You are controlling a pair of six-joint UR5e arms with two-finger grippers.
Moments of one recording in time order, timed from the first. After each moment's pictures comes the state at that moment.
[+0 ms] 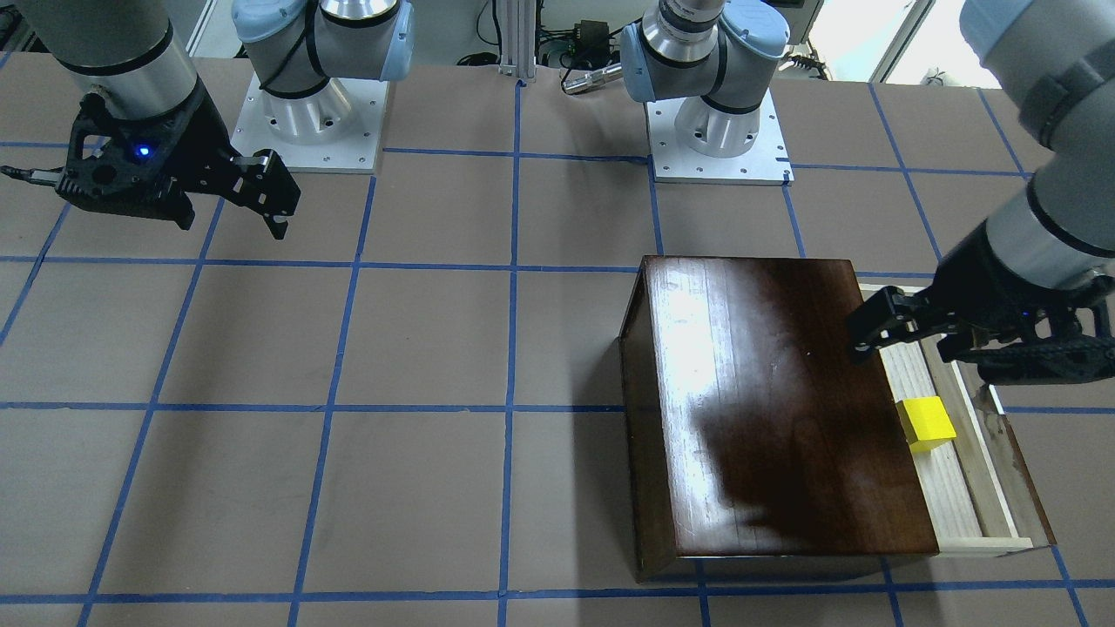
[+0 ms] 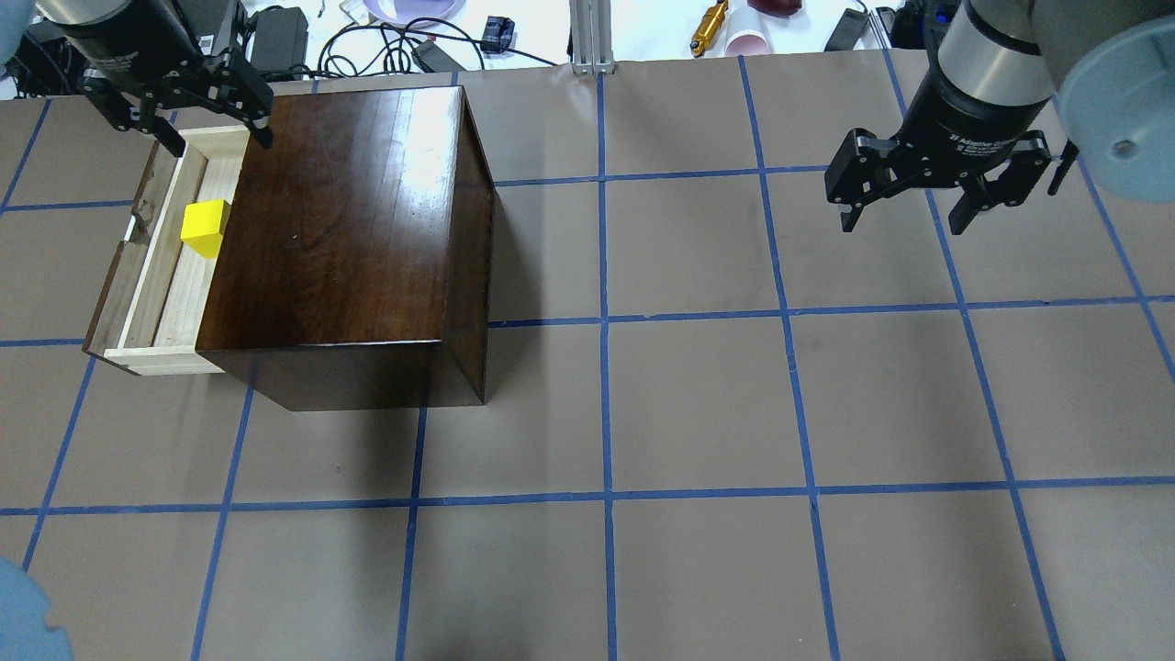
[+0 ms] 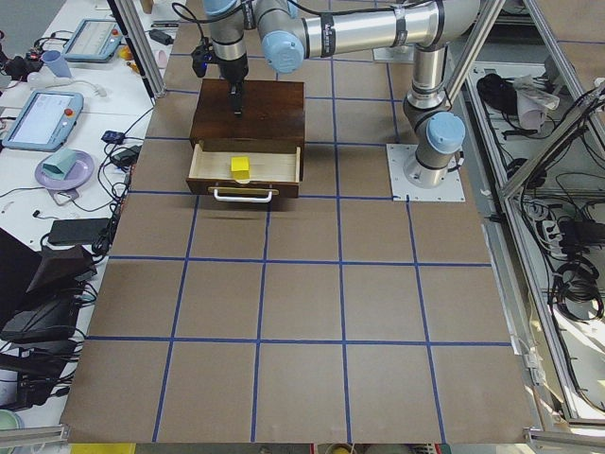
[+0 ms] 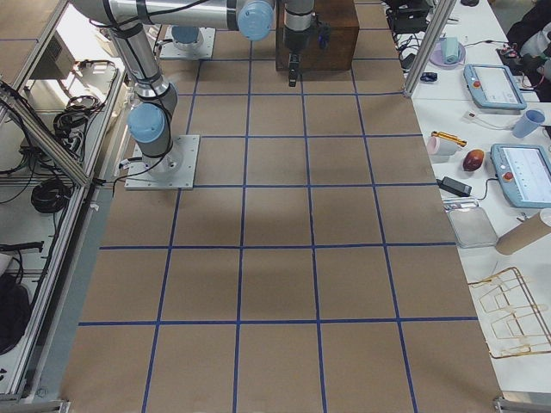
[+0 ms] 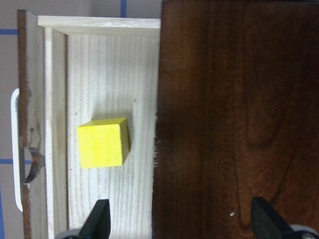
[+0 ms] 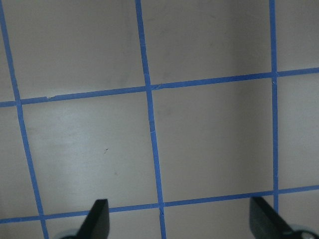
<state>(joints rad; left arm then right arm) -1.39 -1.82 -1.33 -1.56 1.56 0.13 1.52 -1.59 1.63 -1.60 -1.59 0.04</state>
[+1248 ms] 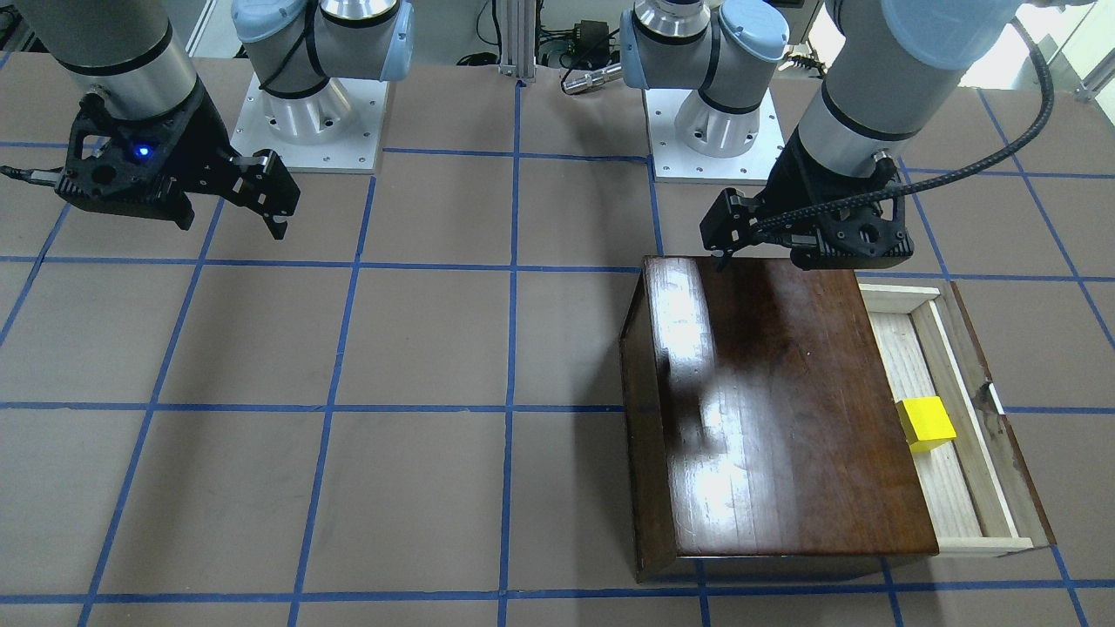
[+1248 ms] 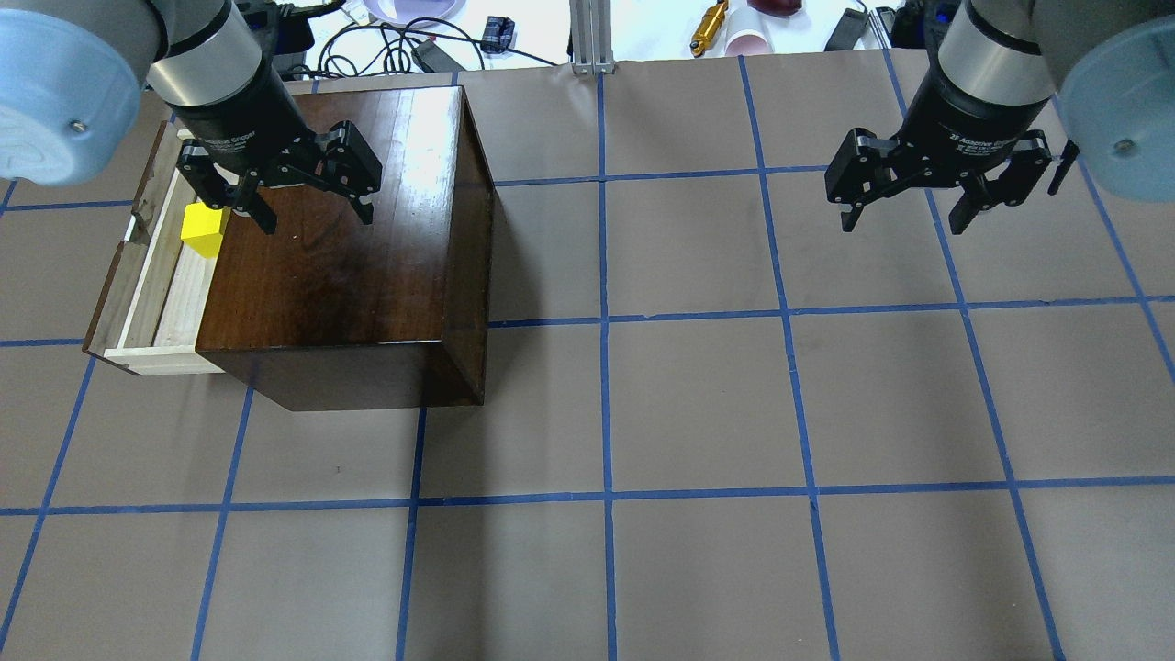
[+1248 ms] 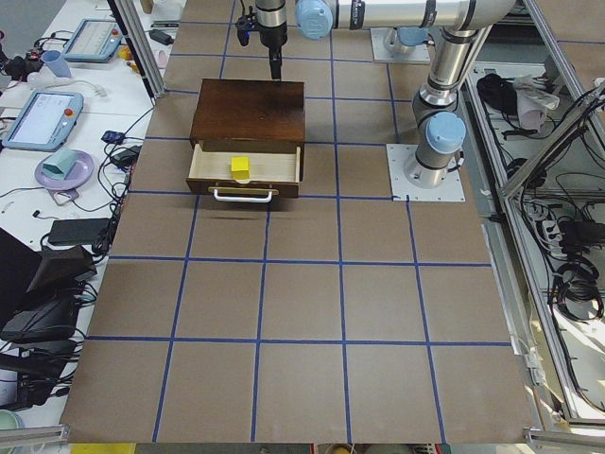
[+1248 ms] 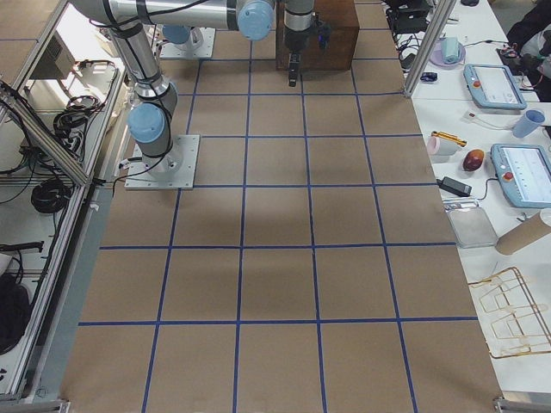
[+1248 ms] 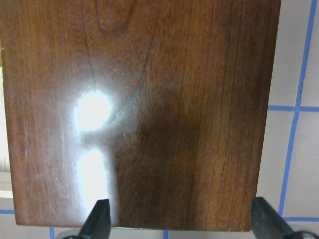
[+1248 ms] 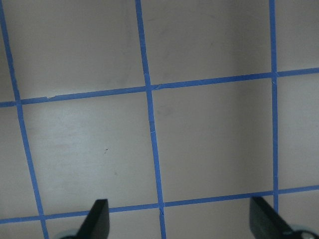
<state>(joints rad) -1.54 -1.64 -1.54 -1.57 1.56 -0.02 1.52 -1.59 1.63 -1.60 -1.59 0.04</state>
